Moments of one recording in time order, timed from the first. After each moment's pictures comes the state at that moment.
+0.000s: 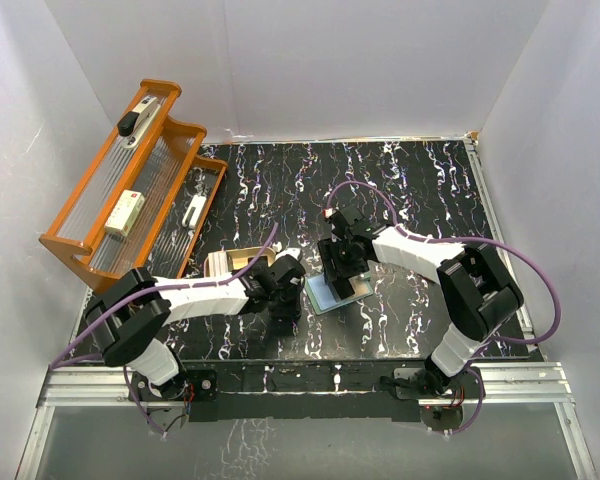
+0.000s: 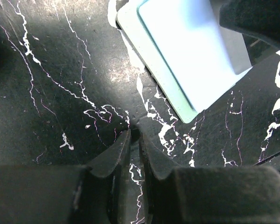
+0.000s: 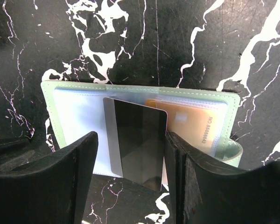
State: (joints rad) left arm -0.98 1.55 0.76 -0.23 -0.08 -0.77; right arm 0.59 1.66 1.02 -0.50 -0.12 0.30
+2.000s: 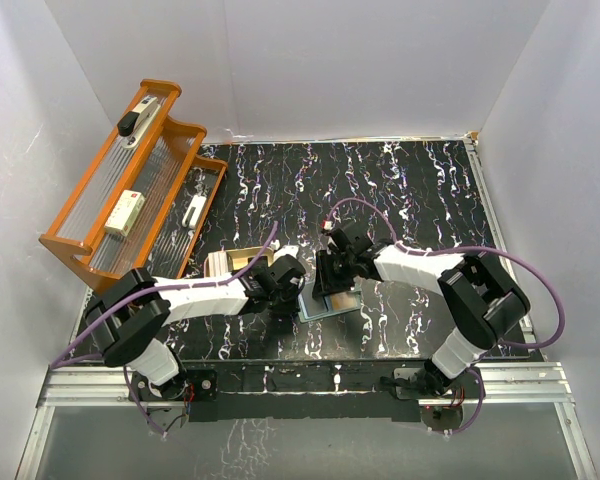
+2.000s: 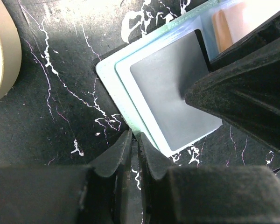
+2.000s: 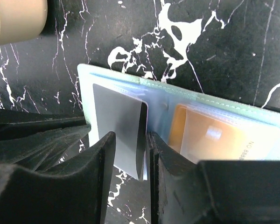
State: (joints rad) left arm -0.98 1.55 0.76 -0.21 -0.14 -0.77; right arm 0.65 1.61 0.85 -0.25 -0.32 0.53
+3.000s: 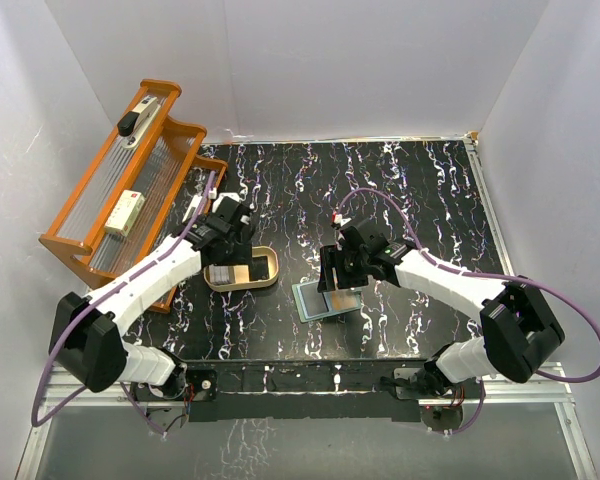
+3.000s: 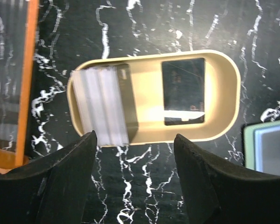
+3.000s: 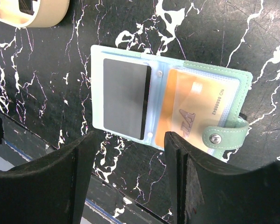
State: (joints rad) left arm -0.62 1.36 1.05 -0.78 -0.37 -0.52; right arm 0.66 1.39 0.85 -0.42 -0.21 0.47
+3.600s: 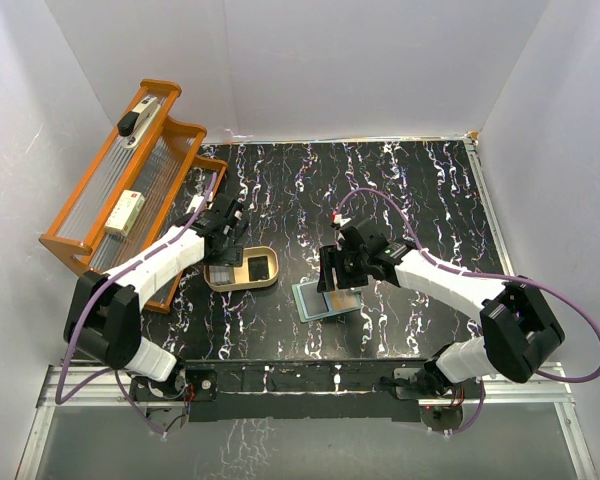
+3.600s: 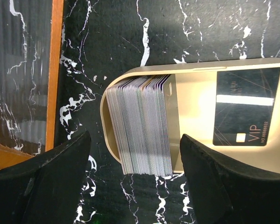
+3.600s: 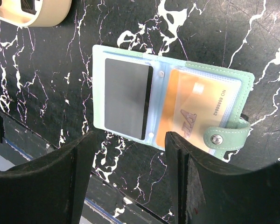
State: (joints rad) left arm -0.46 1.46 1.02 -0.76 -0.37 -0.37; right arm 0.66 1.39 0.85 -0.42 -0.22 0.47
